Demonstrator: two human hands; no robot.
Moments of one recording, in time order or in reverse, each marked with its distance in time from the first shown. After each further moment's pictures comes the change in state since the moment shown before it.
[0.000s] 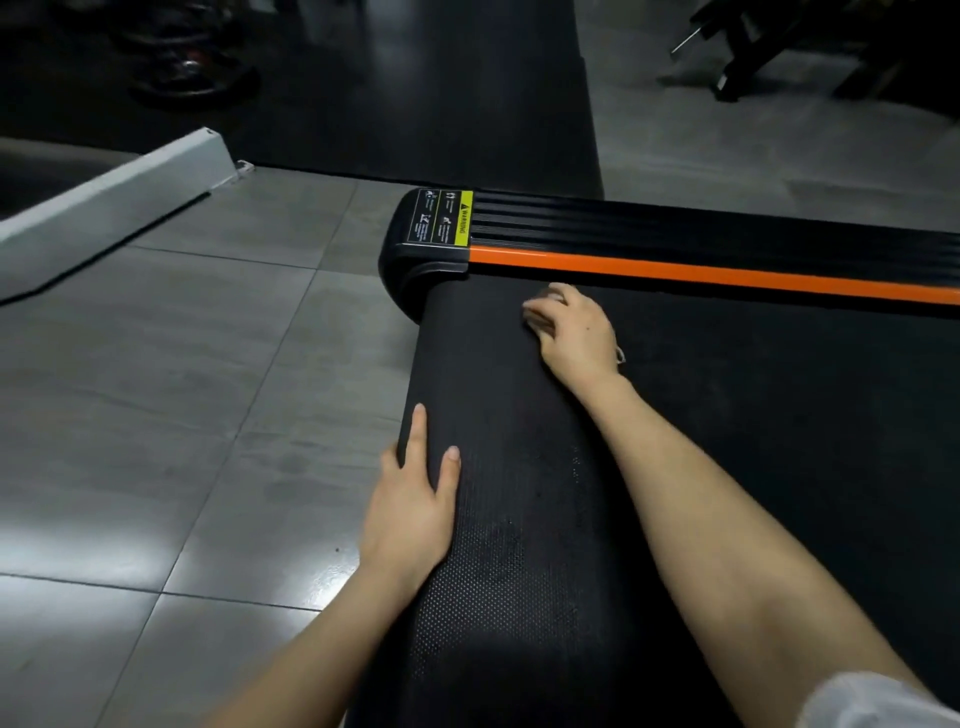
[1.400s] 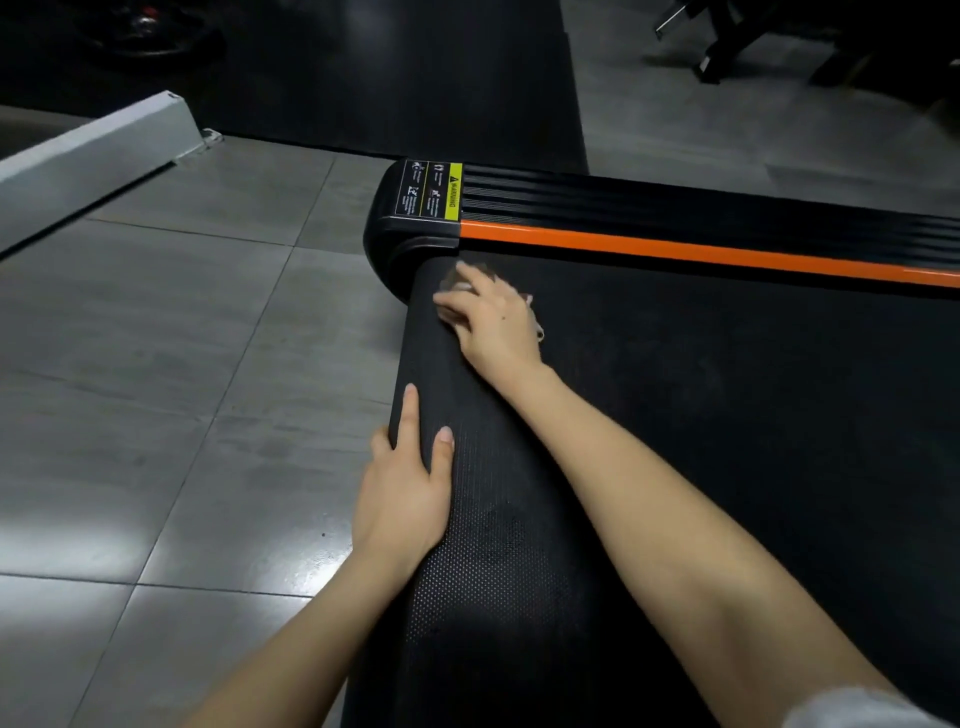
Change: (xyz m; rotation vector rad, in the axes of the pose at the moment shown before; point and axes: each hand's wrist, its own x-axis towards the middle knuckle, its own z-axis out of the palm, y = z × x) left_hand 0.004 -0.001 0.001 -0.010 -0.001 -0.003; right_hand -0.007 -0.073 0.025 -0.029 0.025 -0.195
